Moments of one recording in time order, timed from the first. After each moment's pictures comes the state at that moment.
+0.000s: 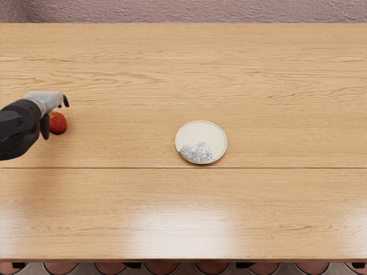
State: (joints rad) left arm -1.10 0.67 -0.04 -1.25 1.38 -0.05 0.61; right arm -0.06 0.00 -0.19 0.33 -0.04 -0.06 0.26
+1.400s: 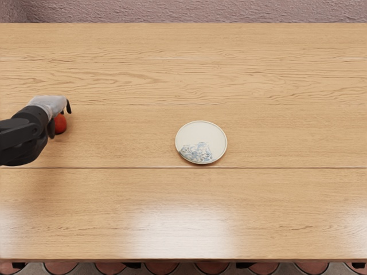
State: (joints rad) left arm -1.08 0.59 0.00 -1.15 1.39 0.03 0.61; right arm -0.06 0.00 -0.19 0.33 -0.04 -0.06 0.26
